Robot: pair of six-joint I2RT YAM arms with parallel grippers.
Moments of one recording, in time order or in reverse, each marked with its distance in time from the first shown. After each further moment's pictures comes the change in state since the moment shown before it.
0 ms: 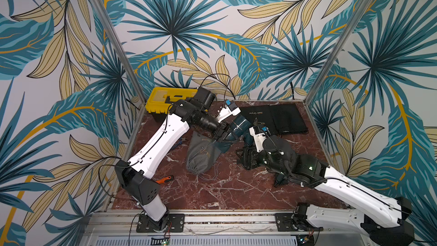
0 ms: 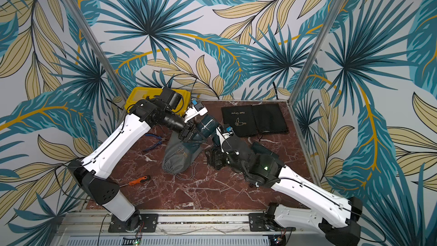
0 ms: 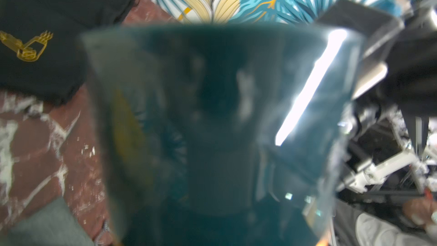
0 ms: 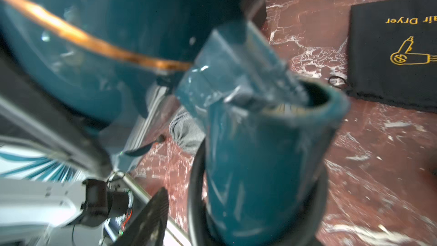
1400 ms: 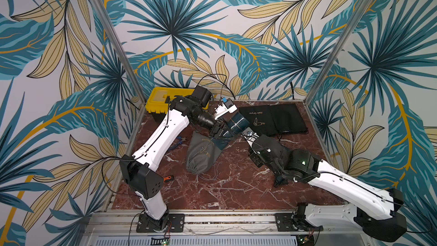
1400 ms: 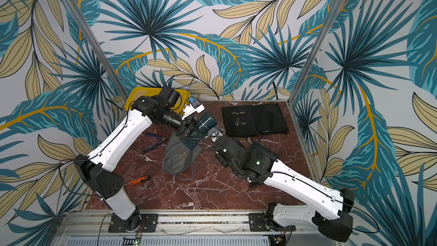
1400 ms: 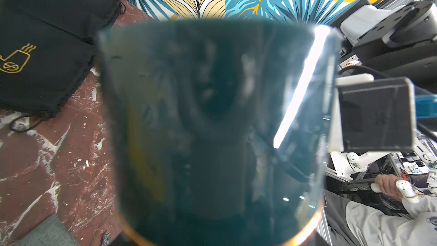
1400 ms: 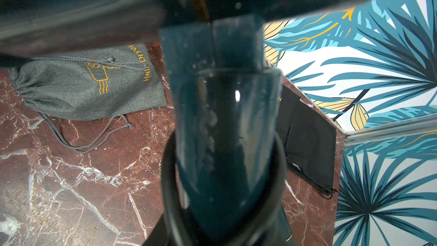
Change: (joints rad) left arm 0.065 0.066 0.018 -0.056 0.121 0.074; right arm 0.038 0.125 0.087 -0.183 0.415 -0.563
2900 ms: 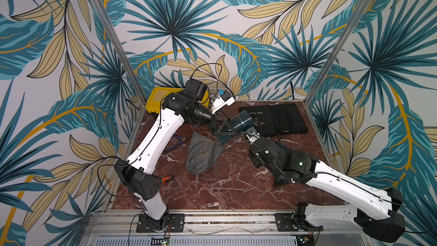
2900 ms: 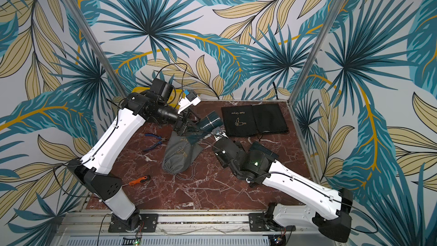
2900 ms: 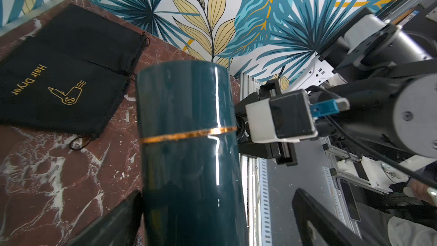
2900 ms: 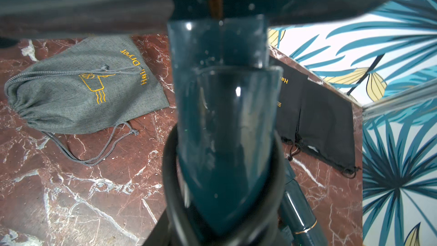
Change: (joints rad) left arm 0.020 -0.026 0.095 0.032 -0.071 0.011; right arm -0.004 0.004 -0.040 0.012 0.016 0.135
